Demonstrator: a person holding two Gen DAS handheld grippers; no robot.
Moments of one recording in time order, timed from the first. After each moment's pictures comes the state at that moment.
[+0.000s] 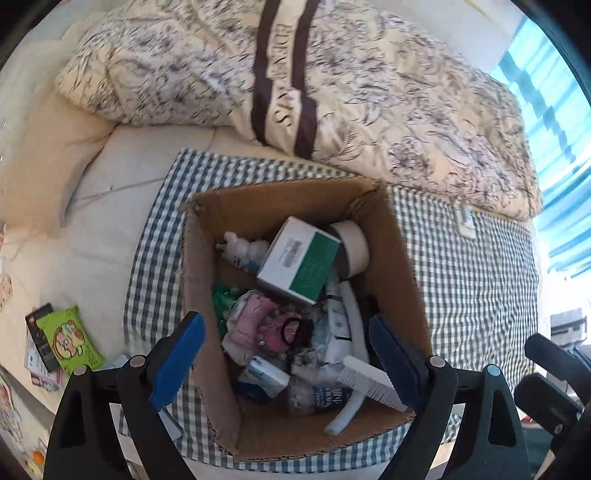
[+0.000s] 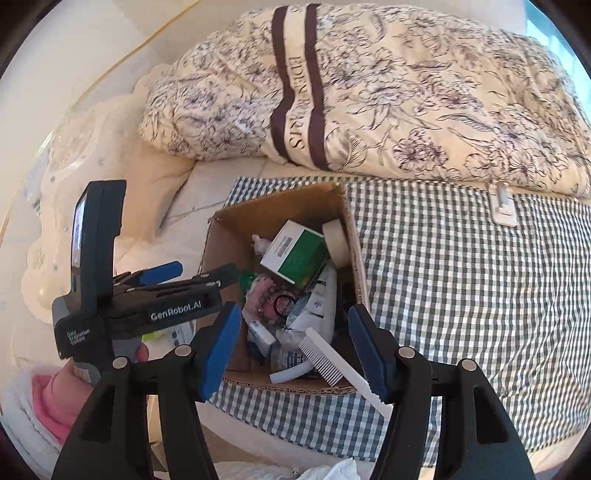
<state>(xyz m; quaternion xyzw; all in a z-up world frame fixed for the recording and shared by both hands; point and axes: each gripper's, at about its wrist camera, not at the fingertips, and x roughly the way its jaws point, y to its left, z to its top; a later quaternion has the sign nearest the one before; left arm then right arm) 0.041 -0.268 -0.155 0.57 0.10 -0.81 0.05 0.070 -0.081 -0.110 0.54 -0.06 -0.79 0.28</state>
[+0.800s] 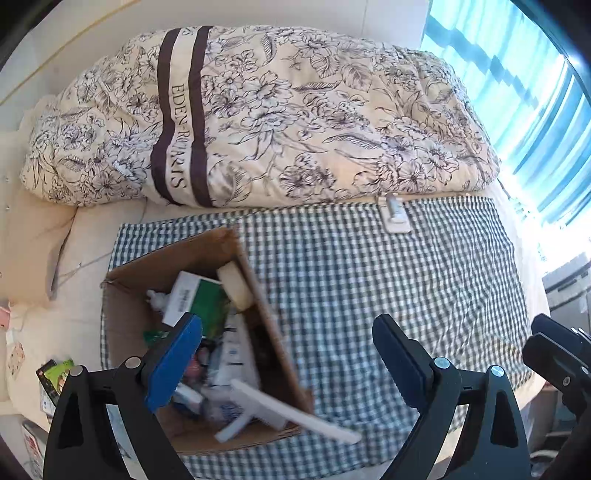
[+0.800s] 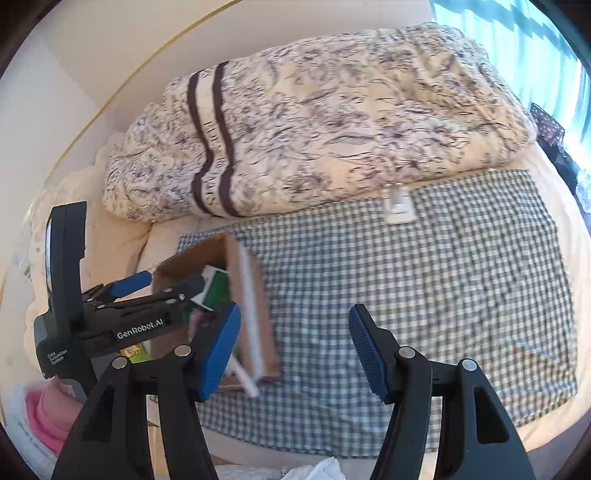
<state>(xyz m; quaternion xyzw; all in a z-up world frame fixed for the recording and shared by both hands) 0.014 -0.093 -0.099 0.53 0.01 -0.85 0.01 0.051 0.112 -0.092 0.51 -0.12 -0.82 0.21</state>
